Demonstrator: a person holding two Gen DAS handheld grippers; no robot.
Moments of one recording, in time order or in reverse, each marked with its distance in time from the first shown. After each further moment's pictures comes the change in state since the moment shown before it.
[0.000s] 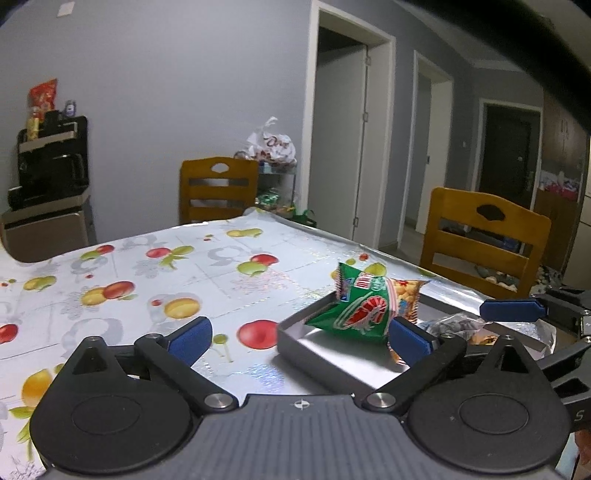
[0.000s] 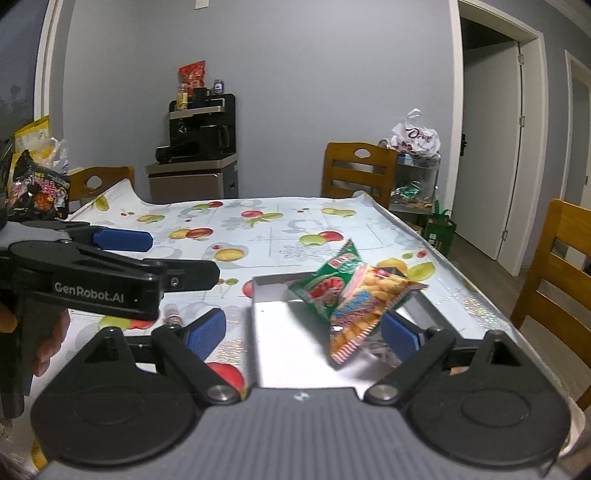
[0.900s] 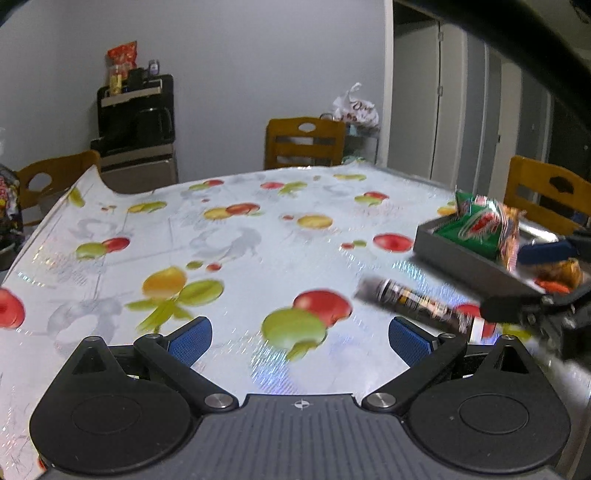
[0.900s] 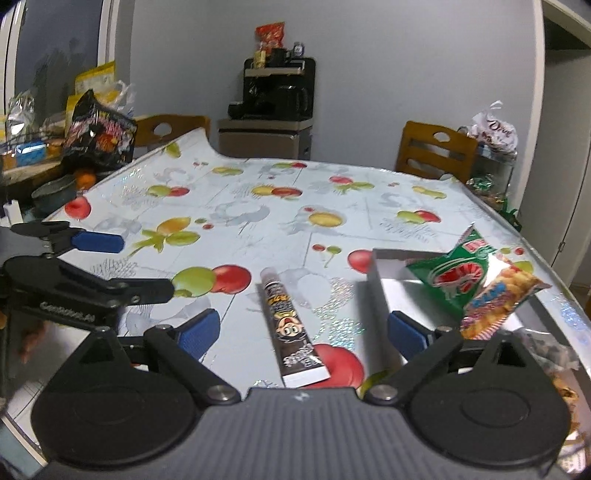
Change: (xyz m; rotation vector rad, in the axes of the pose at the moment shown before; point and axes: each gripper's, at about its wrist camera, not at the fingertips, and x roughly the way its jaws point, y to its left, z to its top) left arm -0.062 0.093 -0.079 -0.063 0.116 0.216; right arm 0.045 0.089 -0.012 -0.147 0.116 0.181
